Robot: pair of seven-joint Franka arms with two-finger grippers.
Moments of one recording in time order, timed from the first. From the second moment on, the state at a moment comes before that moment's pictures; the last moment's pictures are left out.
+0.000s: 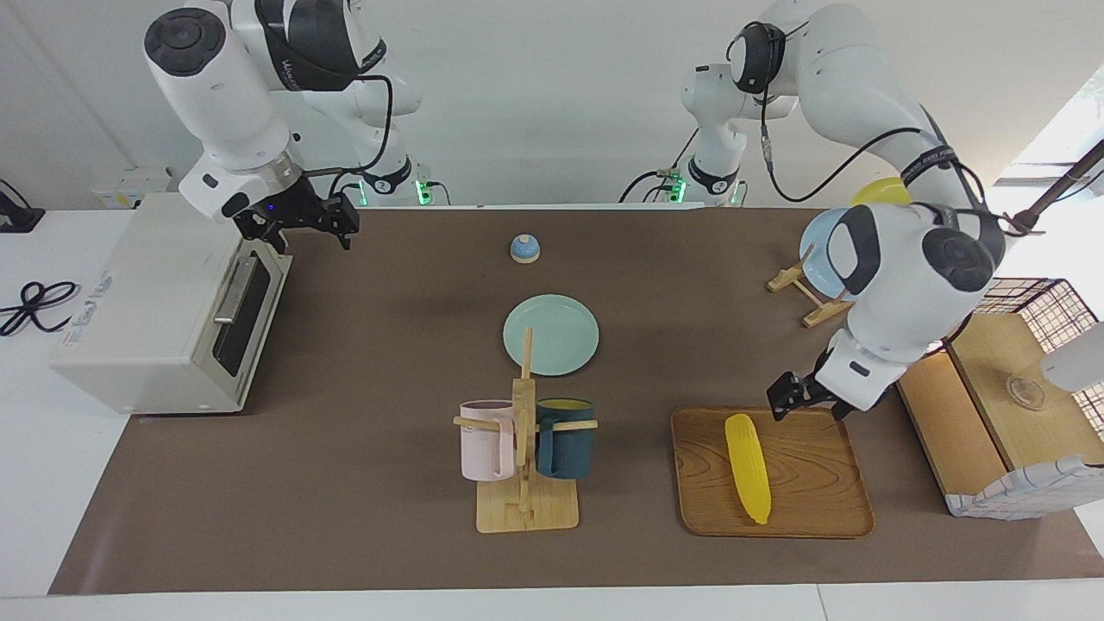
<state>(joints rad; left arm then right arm) -0.19 0.53 0.07 -1.19 -0.08 1.77 -0.05 -0.06 0.00 0.12 -1.68 -0.02 1.53 0.01</state>
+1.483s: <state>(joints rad) -0.14 0.01 0.02 -1.62 -0.03 1.56 -0.08 -0.06 -0.02 0.12 -1.67 -0.02 1.53 0.01</state>
